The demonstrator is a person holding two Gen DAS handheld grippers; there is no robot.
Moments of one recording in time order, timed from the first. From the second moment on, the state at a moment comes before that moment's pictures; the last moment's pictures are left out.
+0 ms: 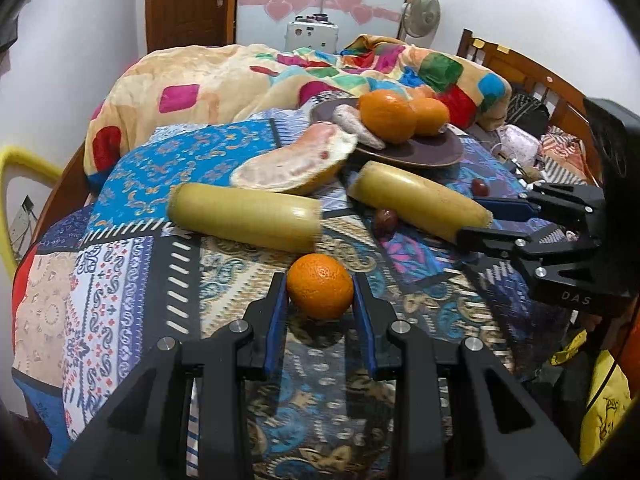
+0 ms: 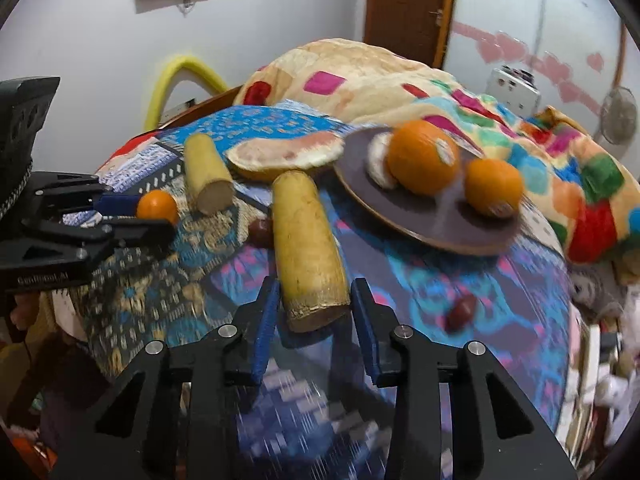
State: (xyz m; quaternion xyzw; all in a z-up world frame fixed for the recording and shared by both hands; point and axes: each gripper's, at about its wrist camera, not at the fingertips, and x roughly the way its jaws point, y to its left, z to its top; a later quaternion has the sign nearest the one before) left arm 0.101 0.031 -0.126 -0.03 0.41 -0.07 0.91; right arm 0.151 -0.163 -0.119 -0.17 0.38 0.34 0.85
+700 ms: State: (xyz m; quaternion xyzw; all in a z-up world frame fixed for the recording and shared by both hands) left arm 0.107 0.012 -0.132 -0.03 0.42 -0.10 0.90; right arm 0.173 -0.142 -0.124 -0.17 0.39 0.35 0.83
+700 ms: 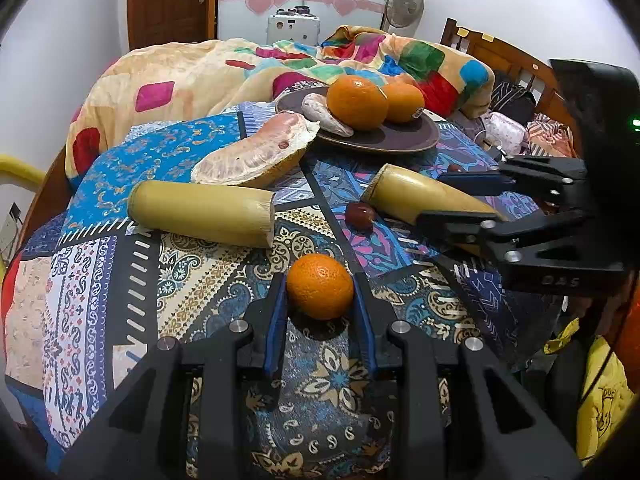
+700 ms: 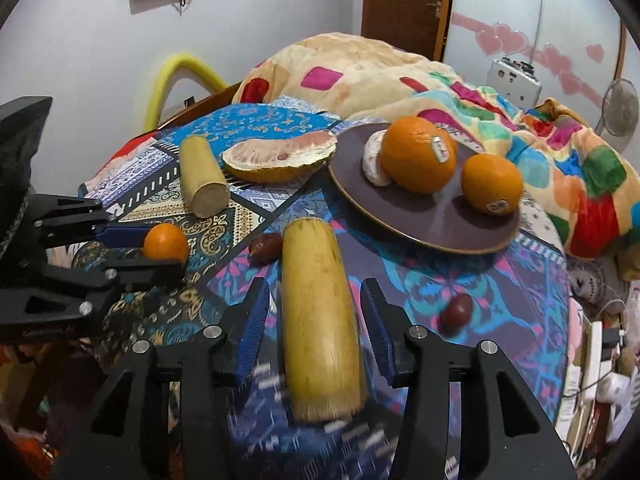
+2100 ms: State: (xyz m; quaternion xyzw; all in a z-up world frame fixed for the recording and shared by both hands) left arm 0.235 -0.025 -0.099 0.00 0.39 -0.10 0.91; right arm 0.252 -0.191 -0.075 -0.06 0.32 0.27 0.91
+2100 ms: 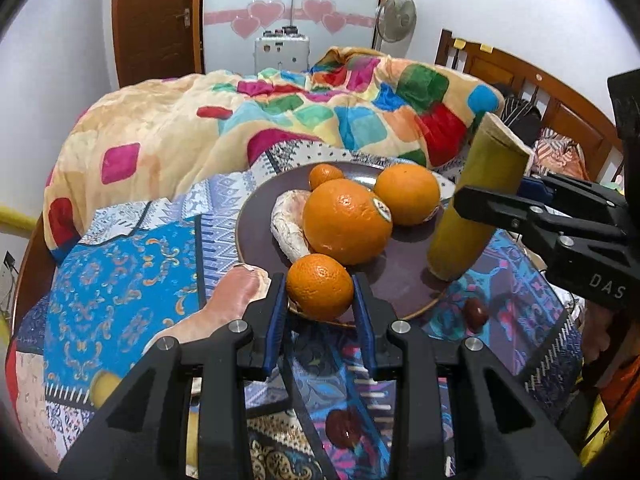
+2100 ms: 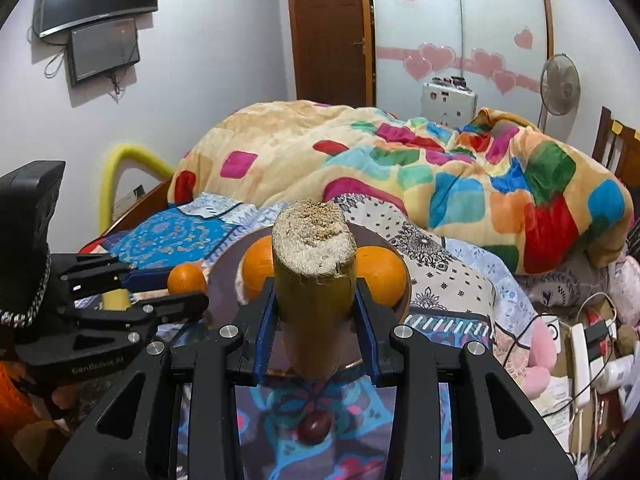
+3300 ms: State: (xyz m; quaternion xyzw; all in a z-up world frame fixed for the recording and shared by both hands) left arm 0.192 0.008 -0.064 -0.01 0.36 -0.05 0.93; right arm 0.222 -0.196 -0.064 -0.07 0.32 0.27 0.91
